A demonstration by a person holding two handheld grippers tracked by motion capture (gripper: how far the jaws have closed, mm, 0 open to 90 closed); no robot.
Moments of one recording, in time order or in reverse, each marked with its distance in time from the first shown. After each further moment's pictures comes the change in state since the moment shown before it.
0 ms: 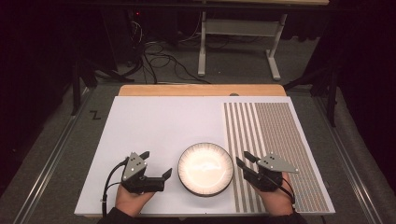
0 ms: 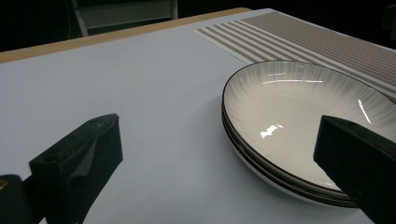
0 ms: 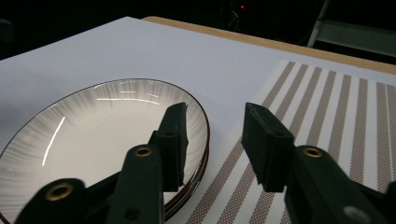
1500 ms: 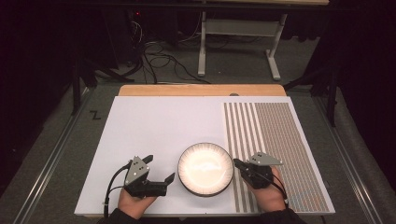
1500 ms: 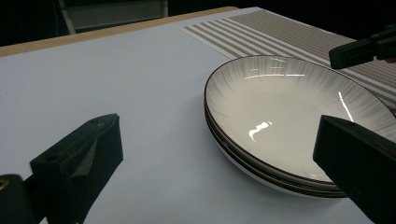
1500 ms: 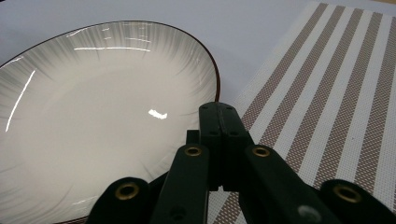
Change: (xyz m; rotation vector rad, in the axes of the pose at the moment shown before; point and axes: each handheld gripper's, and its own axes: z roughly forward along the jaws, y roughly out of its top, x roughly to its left) left arm -0.010 -0.007 0.002 -0.006 -0.034 0.007; right arm -0.004 -0.018 0.033 0.179 0.038 0.014
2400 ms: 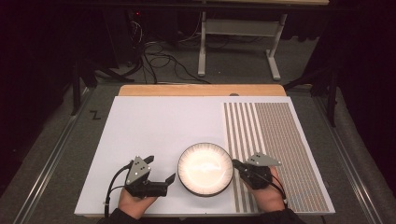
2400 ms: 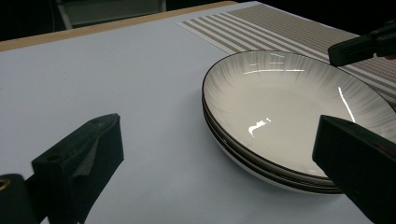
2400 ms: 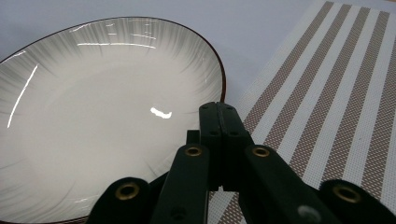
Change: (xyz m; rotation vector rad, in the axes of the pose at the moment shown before) left arm 0.000 -0.001 0.002 0.020 -0.007 0.005; right arm 0.003 -0.001 0.002 0.008 0.005 -0.005
